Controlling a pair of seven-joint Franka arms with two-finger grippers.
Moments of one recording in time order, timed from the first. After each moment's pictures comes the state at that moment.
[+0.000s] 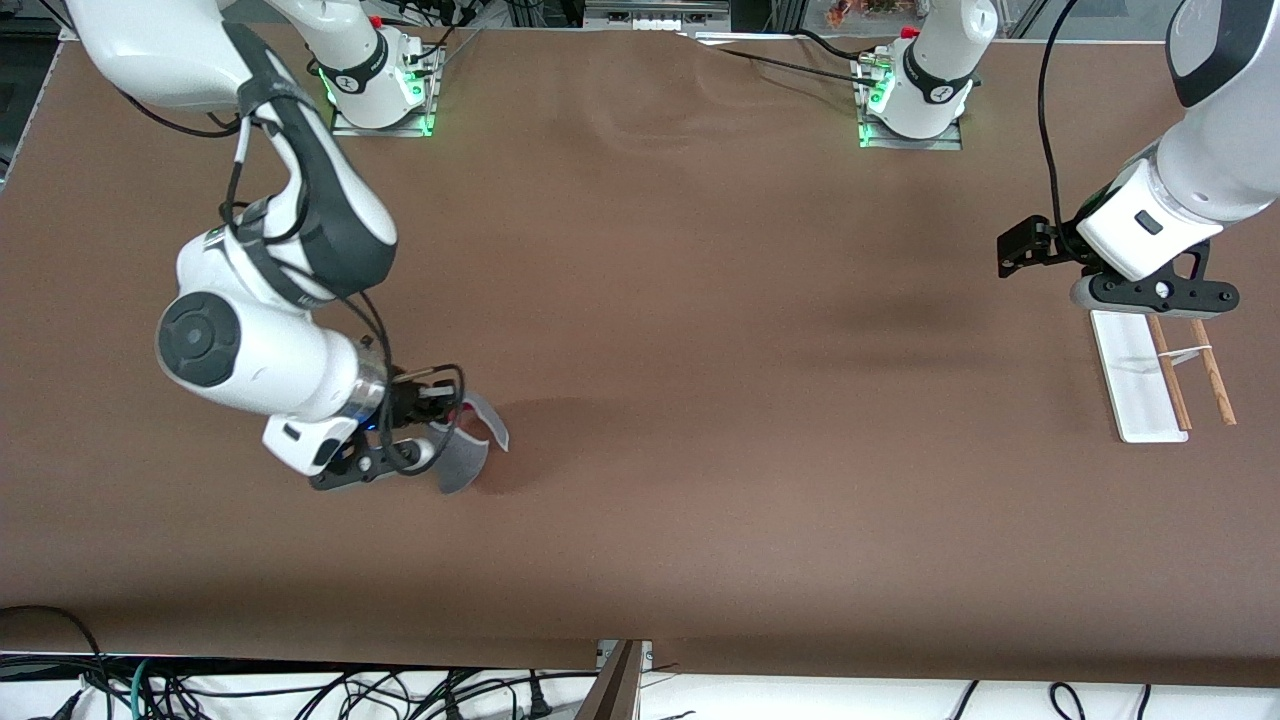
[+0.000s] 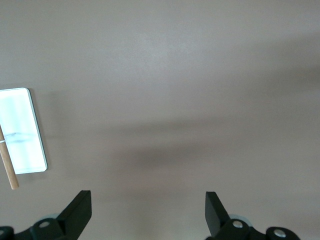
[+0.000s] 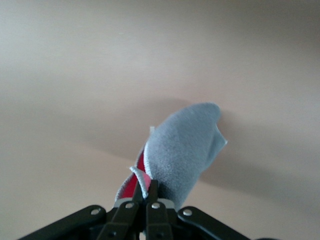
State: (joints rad) left arm -0.01 0.06 -0.11 -1.64 -0.01 1.60 -0.05; right arm 0.08 0.69 0.43 -1.14 -0.07 1.81 0.21
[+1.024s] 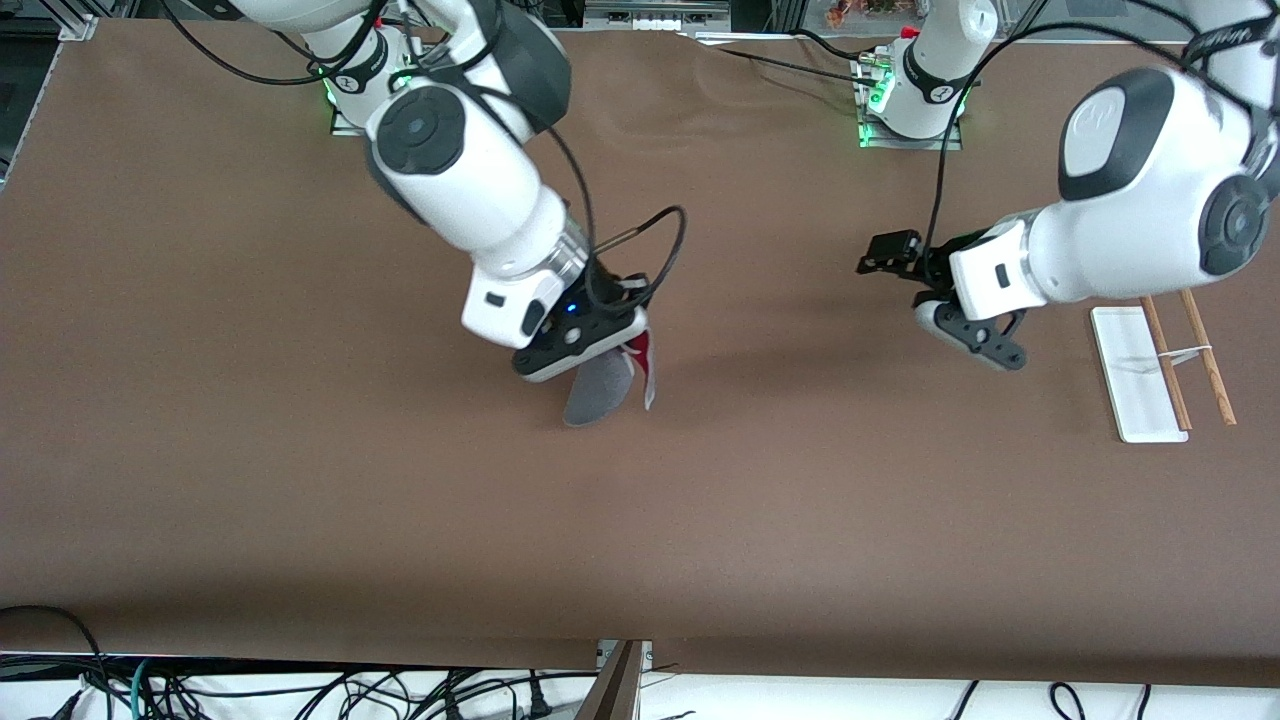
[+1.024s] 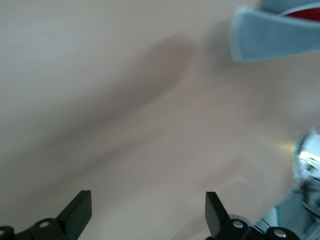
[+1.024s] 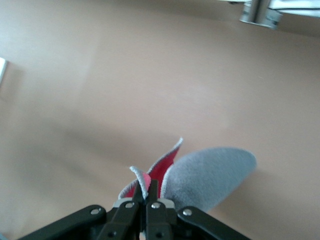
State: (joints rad) left arm -0.07 0.25 -0.13 -1.64 -0.48 1.66 0.29; right arm 0.37 0.66 0.46 -1.06 -0.07 2.01 0.35
